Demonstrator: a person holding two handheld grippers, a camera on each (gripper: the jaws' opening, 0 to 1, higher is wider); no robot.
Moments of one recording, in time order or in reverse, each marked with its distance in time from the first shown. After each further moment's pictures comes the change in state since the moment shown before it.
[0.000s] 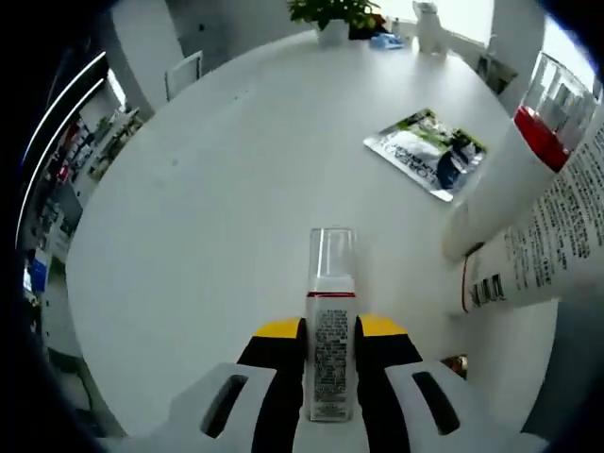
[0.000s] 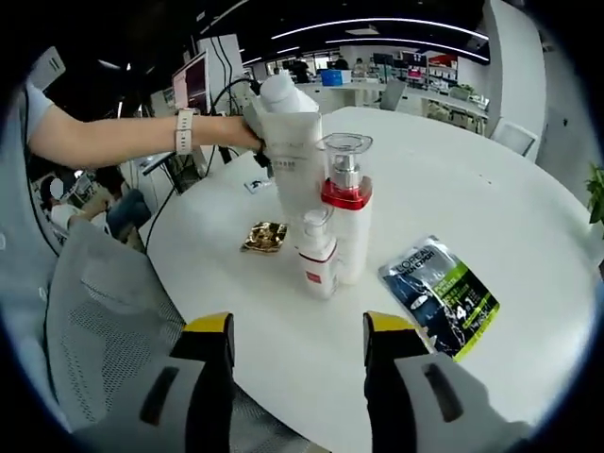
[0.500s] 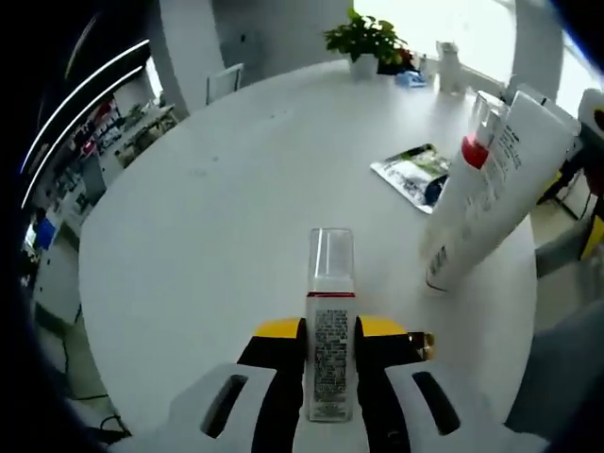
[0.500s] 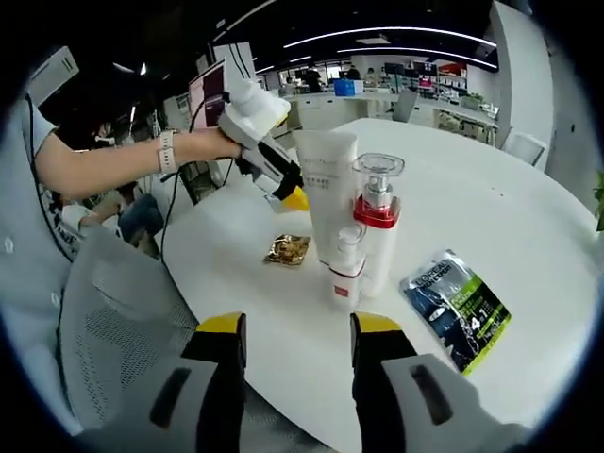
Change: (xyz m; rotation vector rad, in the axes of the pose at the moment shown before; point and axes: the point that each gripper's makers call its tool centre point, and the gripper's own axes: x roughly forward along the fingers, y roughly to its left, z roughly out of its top) left arm -0.049 -0.011 -0.021 -0.146 -0.142 0.048; right arm -0.005 0.021 0.017 -0.006 -0.072 0.039
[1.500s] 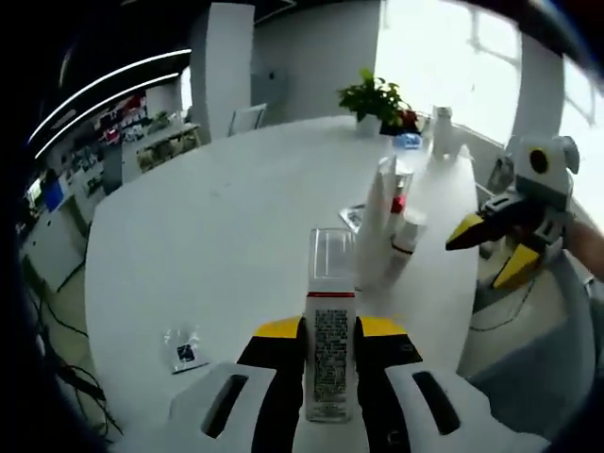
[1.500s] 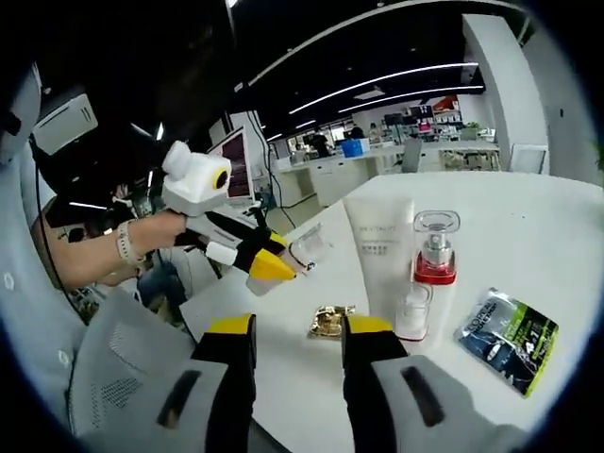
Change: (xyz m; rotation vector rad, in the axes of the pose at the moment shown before) left arm -0.088 -0.063 -0.009 -0.117 -0.224 -0.023; right arm 0.028 0.042 0.054 0.096 -0.358 0.086
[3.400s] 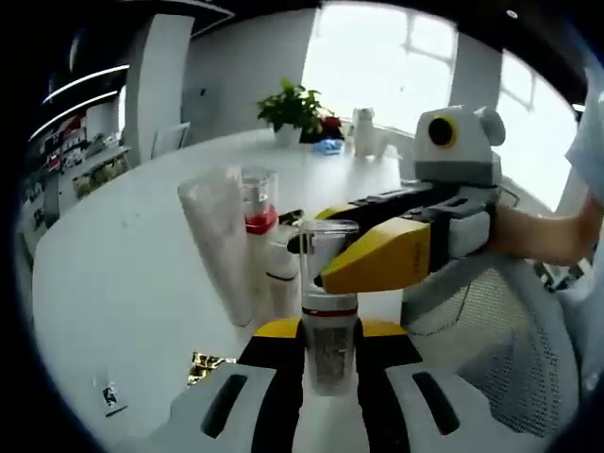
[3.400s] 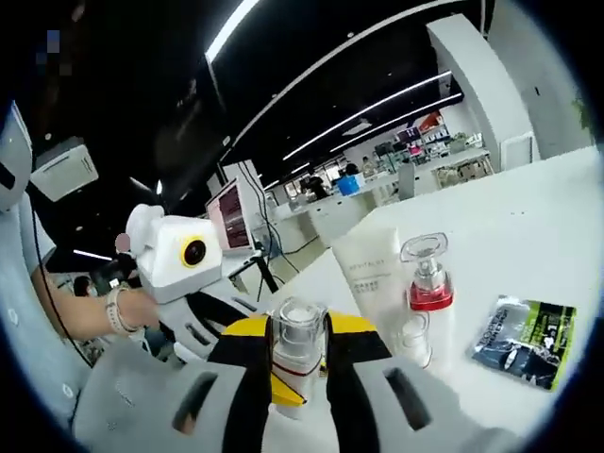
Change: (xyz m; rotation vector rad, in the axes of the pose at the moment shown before) left arm 0.044 -0.104 0.006 0.120 -0.022 -0.294; right arm 0.002 -0.008 0.024 0.021 -0.157 -0.025
